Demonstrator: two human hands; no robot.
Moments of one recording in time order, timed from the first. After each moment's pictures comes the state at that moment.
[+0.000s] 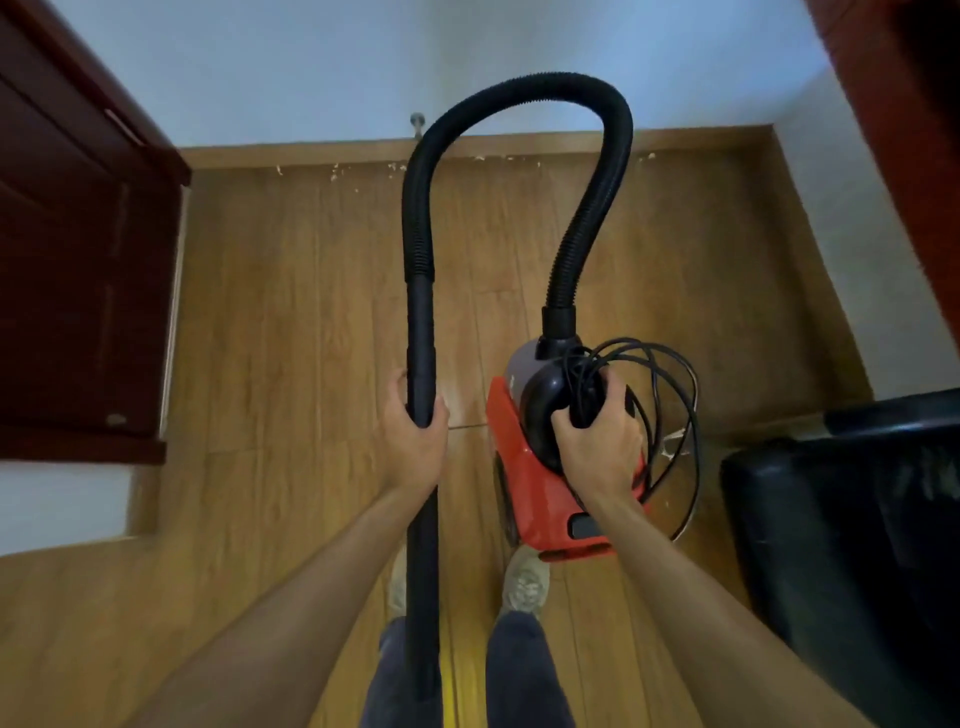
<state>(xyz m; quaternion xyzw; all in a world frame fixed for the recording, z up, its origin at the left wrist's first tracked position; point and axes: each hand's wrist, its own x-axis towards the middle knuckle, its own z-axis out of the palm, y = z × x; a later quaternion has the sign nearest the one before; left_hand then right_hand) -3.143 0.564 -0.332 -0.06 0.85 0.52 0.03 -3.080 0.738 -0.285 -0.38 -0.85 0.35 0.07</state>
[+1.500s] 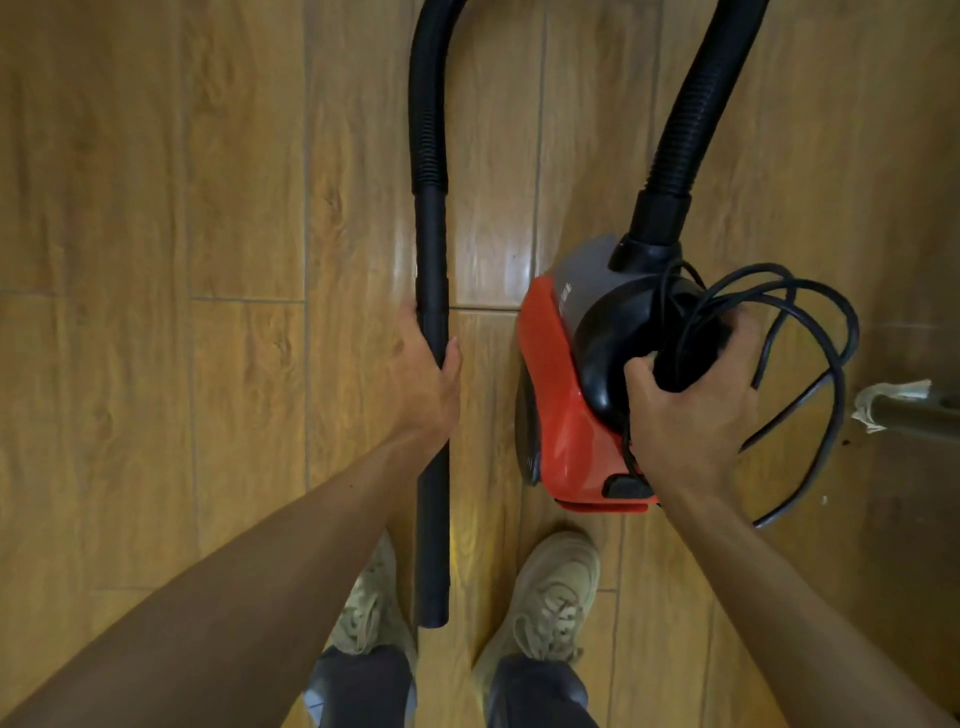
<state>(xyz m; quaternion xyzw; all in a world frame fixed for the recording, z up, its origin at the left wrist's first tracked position) -3.154 0.576 -0.812 -0.16 0.89 0.38 0.20 -3.107 0.761 -0.722 -0.37 -0.87 0.34 0.05</state>
